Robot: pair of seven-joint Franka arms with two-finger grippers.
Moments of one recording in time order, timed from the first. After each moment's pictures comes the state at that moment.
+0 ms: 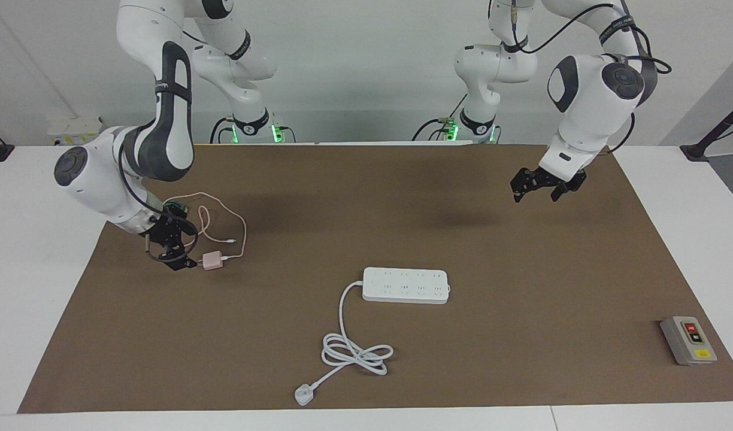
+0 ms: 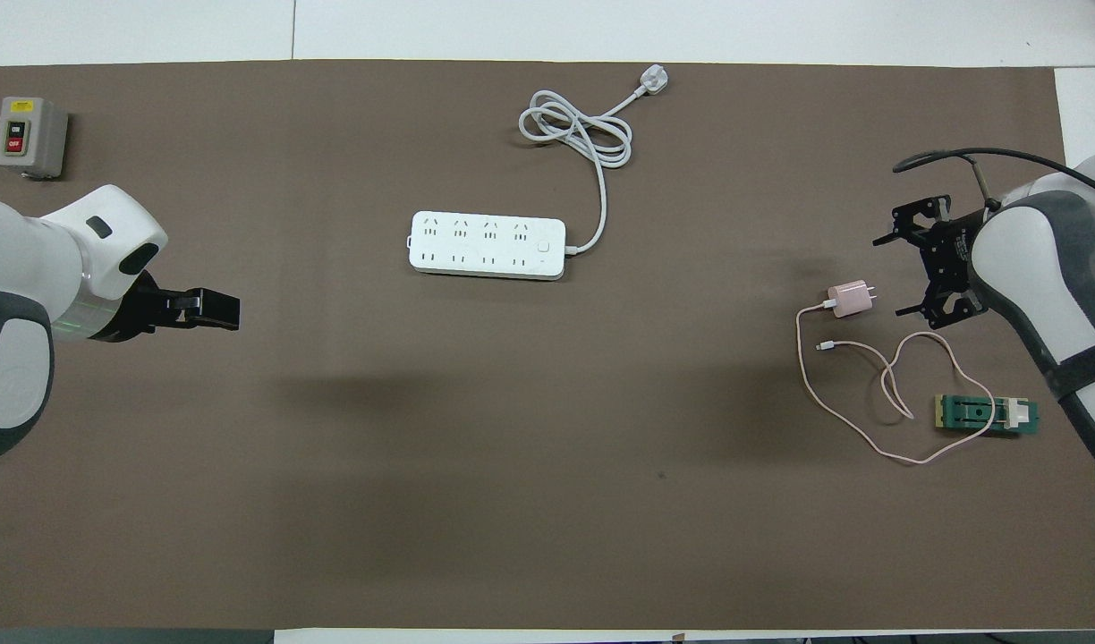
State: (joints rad) left arm -0.21 -0.08 0.08 -2.02 -0.02 1.94 -0.06; right arm 0.00 0.28 -0.16 -1.88 0.34 2.02 1.00
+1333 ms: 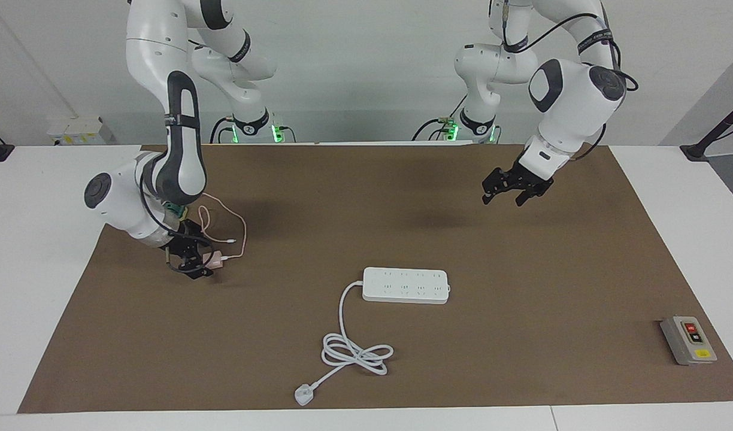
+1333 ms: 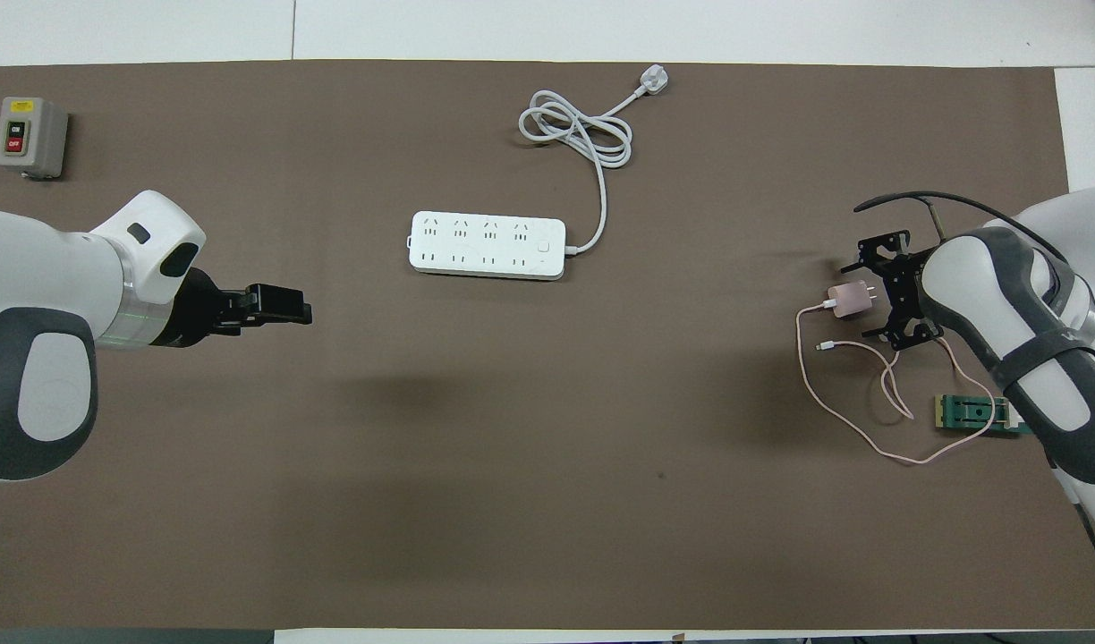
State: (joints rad) left arm -0.27 -0.09 0.09 -2.09 -0.37 2.02 -0.09; right arm 0.00 0.34 -0.16 -2.01 0.41 2.18 0.90
